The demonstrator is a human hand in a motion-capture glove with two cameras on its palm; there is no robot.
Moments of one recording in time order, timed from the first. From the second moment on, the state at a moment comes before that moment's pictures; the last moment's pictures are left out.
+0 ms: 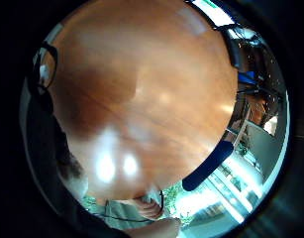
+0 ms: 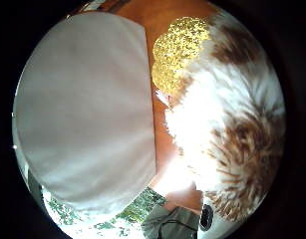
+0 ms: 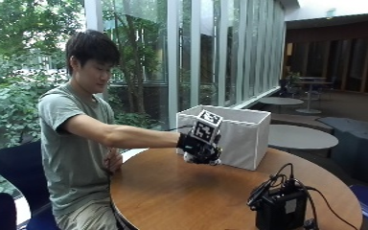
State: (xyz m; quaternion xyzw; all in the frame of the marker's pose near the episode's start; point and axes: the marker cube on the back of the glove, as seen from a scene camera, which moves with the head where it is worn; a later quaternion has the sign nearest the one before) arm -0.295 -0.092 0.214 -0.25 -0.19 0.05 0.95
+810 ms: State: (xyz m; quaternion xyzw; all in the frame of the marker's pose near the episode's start) arm -0.381 -0.143 -0.090 -0.09 -0.14 -0.08 0.98
